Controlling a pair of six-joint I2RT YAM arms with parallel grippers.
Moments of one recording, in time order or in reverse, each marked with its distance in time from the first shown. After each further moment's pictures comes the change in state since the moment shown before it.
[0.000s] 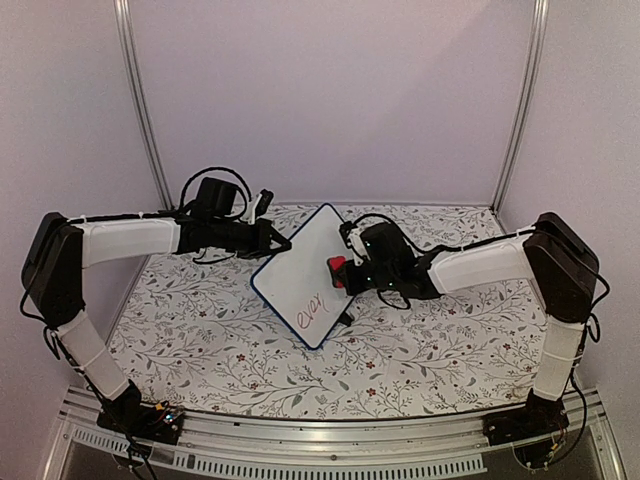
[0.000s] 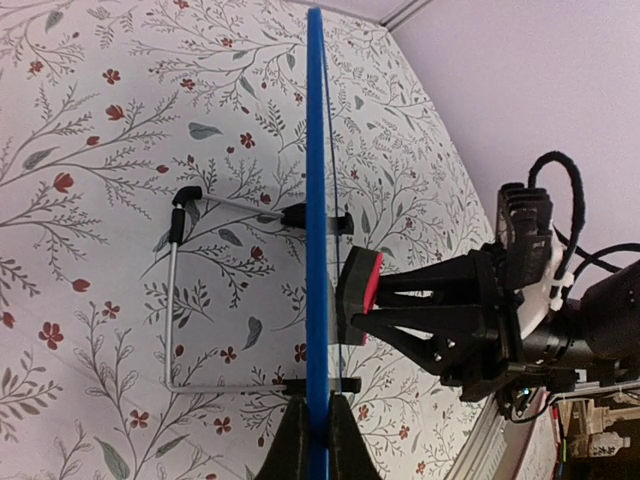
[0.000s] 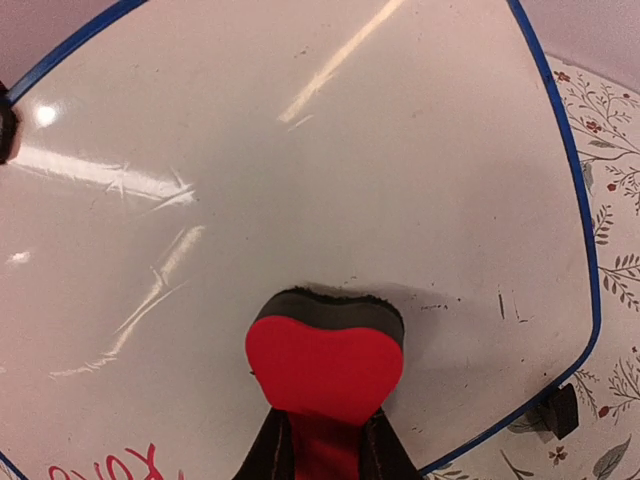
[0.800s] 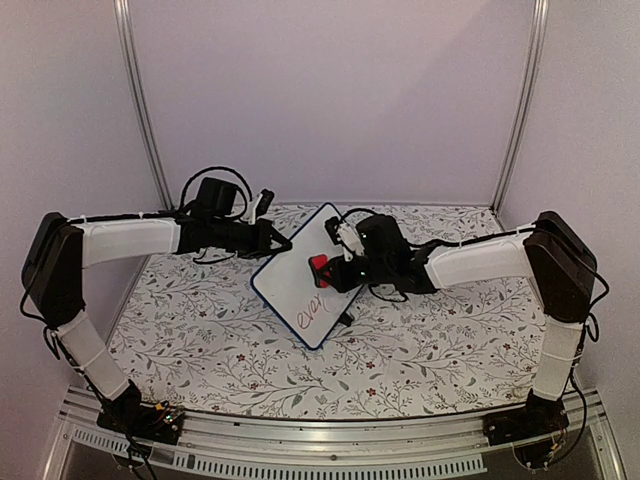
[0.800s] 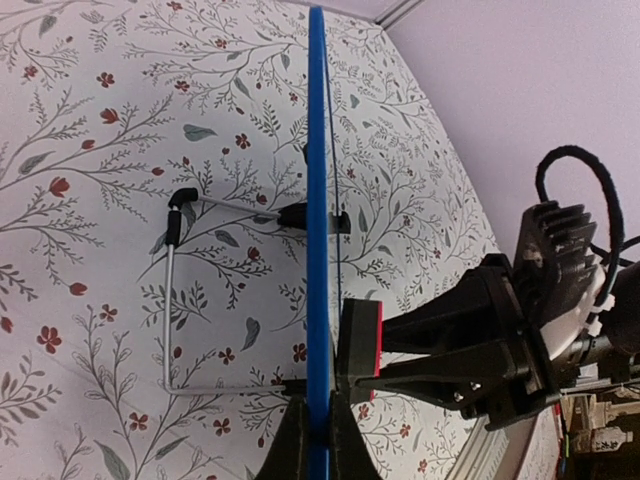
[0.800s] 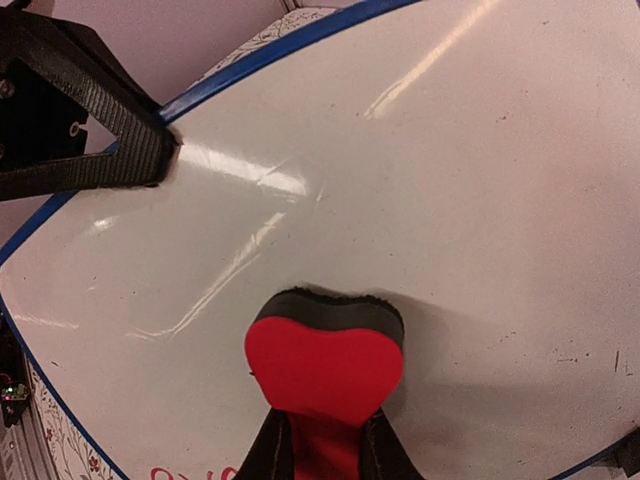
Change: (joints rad) left arm 0.000 0.000 0.000 0.002 0.007 0.013; right arm 0.000 0.008 0.063 0.007 -0.179 -0.011
